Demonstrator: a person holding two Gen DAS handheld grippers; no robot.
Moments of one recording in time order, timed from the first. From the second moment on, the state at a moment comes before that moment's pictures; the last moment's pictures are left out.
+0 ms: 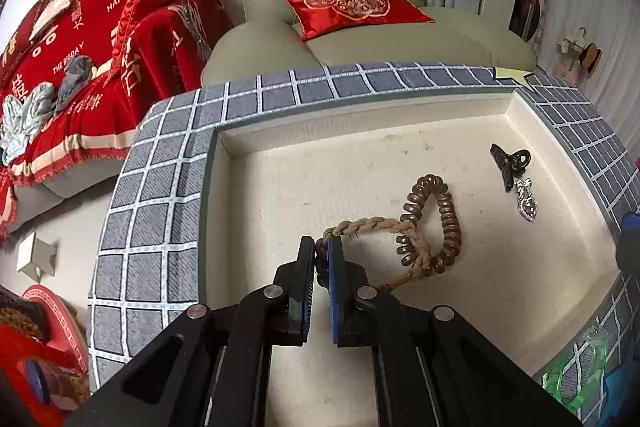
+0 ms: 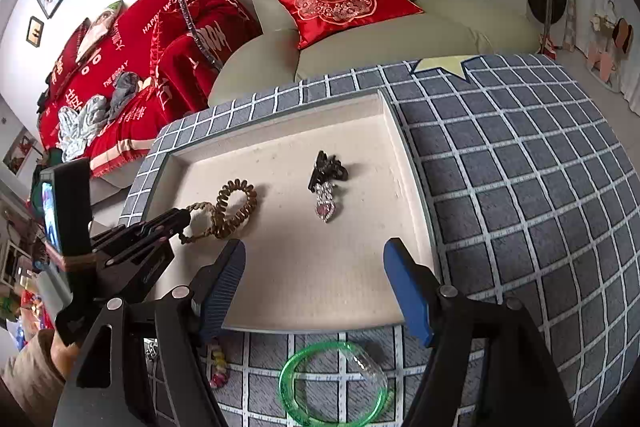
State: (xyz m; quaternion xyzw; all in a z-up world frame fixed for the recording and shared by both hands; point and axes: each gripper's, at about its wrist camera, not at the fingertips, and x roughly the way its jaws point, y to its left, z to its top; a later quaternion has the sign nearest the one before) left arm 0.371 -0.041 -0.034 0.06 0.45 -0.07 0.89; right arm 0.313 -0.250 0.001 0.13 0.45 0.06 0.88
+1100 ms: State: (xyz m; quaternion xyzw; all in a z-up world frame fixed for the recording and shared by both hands) left arm 0.367 -0.038 -0.017 0.06 0.39 -0.06 0.92; right arm 0.283 -0.265 0.017 0.16 0.40 0.06 0.90
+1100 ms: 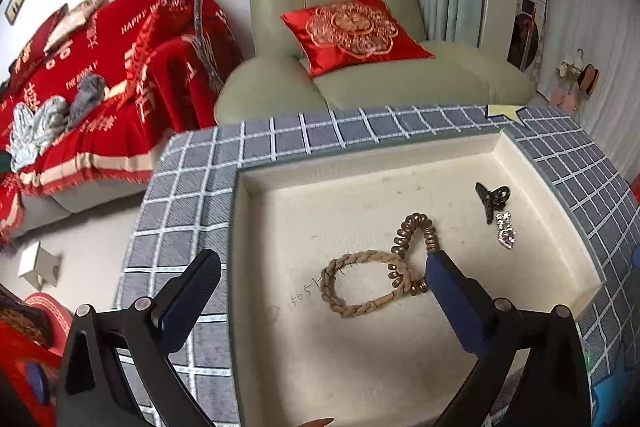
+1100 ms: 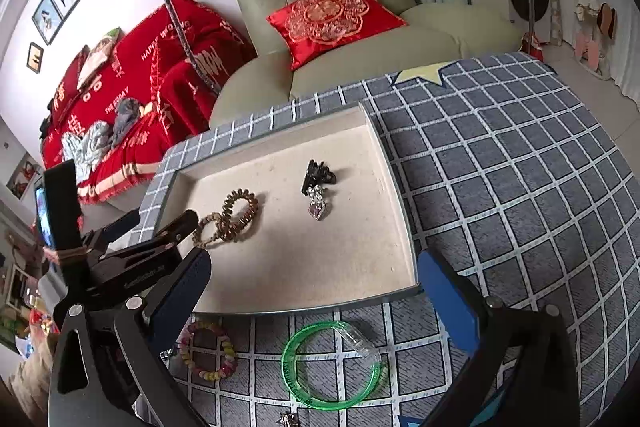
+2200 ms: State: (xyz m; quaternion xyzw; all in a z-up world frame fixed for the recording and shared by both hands) left arm 0.220 0.021 -0.040 0.08 0.42 -0.09 0.90; right arm 0.207 -0.275 -0.014 0.12 0.49 0.03 0.86
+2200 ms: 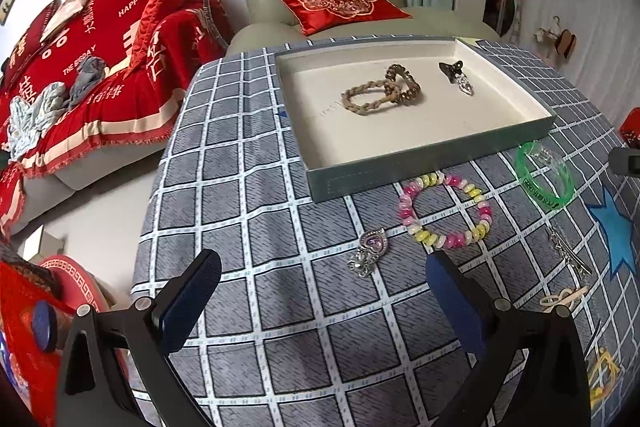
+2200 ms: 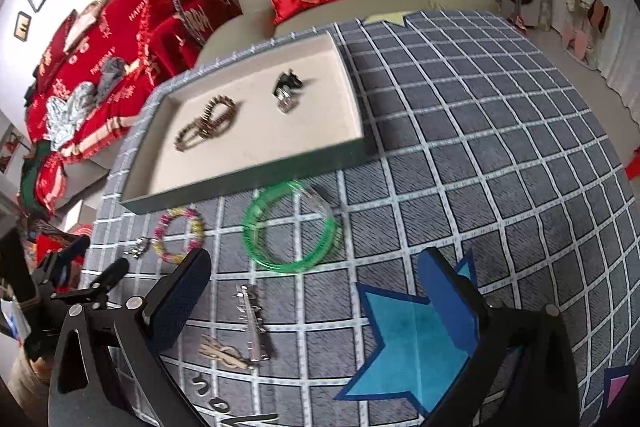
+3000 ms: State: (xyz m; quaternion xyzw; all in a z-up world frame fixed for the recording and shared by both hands) left arm 0.237 0.006 -0.055 0.07 0.46 -0.14 0.87; right arm 0.248 -0.236 -0.049 -0.02 0.52 0.01 0.85
